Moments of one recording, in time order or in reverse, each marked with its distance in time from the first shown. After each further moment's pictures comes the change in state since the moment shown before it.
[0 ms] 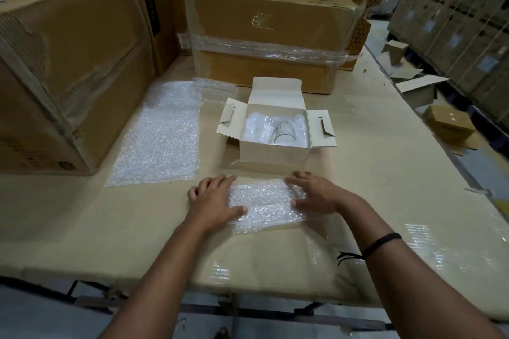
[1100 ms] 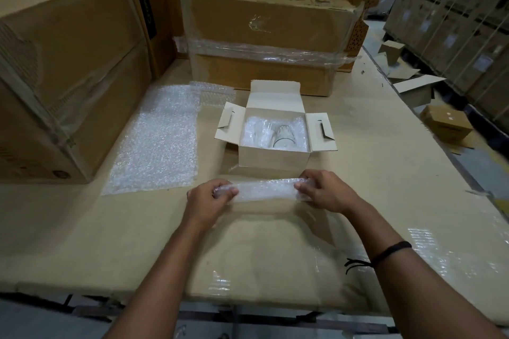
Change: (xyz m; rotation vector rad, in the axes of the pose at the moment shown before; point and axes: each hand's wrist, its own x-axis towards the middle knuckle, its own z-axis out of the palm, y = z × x) left_hand 0.015 -0.014 0.003 -0.646 0.238 -0.064; right_hand -0.016 -0.006 -0.017 0.389 0.322 0.064
